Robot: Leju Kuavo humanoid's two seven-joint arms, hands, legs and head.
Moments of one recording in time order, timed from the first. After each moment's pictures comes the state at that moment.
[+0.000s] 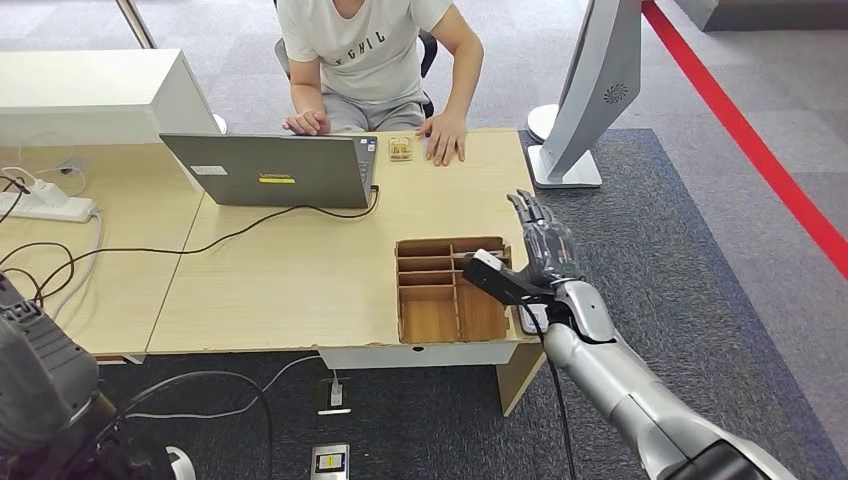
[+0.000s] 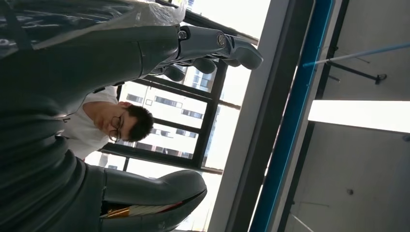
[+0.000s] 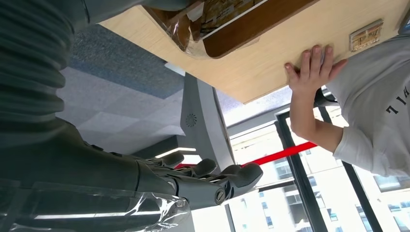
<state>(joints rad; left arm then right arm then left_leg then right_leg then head) -0.08 0.10 -0.51 -2.23 0.10 0.69 -0.70 -0.66 -0.22 0.72 -0.83 0.64 -0.51 -0.03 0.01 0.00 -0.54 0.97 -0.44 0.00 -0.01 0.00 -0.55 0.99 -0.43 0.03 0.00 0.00</state>
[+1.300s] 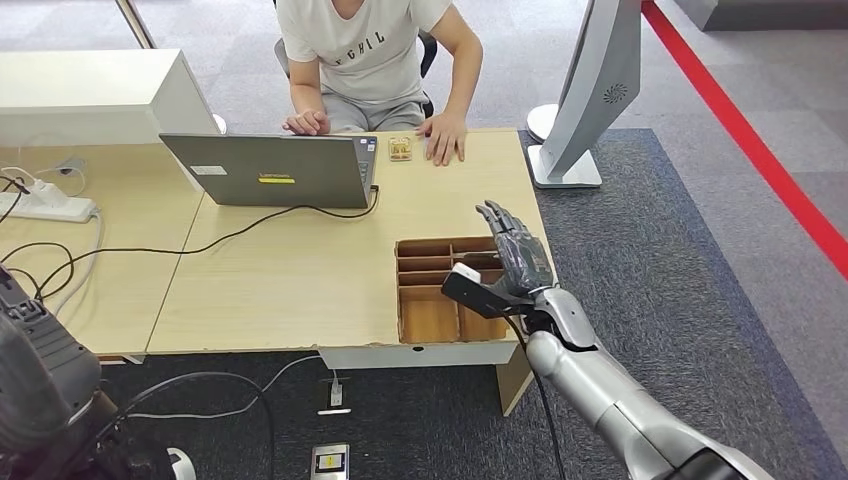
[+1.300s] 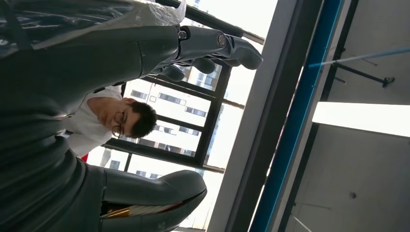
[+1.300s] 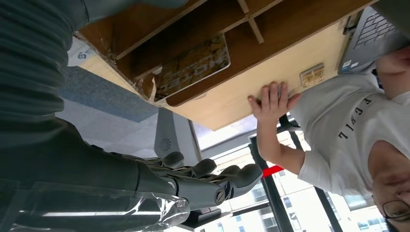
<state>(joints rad) -0.08 0.10 -0.51 -2.23 0.13 0.69 -0.70 -0.63 -0.17 0.73 -0.88 0.58 -0.44 -0.09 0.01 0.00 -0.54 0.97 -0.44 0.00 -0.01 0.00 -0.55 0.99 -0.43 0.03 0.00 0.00</state>
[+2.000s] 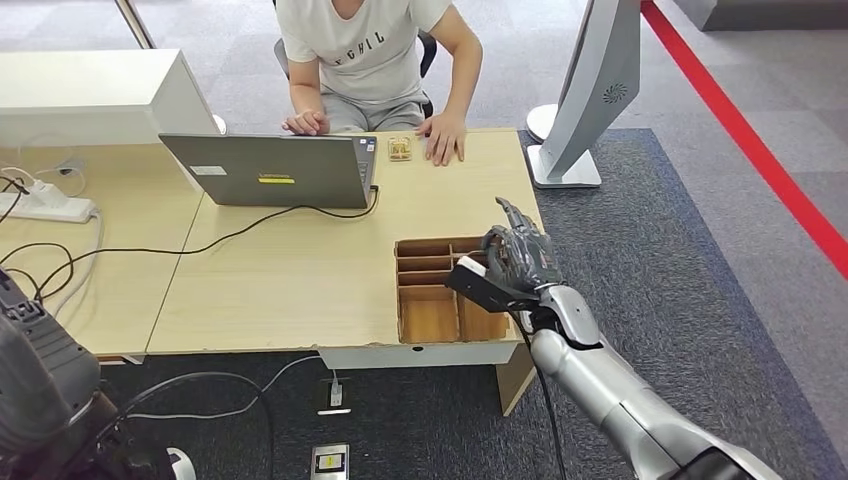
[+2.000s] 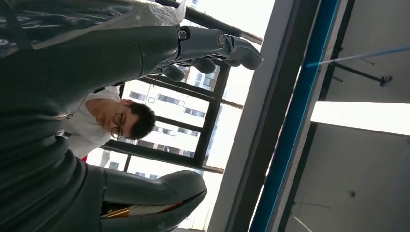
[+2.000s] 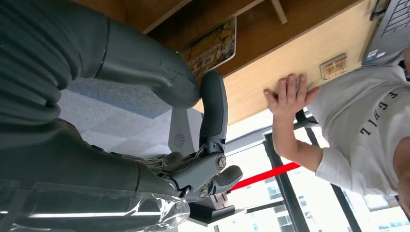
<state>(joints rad) -0.08 0.10 -0.51 -2.23 0.12 0.69 -0.70 -0.64 -0.20 0.74 -0.90 0.60 -0.44 -0.01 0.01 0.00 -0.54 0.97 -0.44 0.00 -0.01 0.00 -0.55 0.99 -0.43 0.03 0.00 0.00</state>
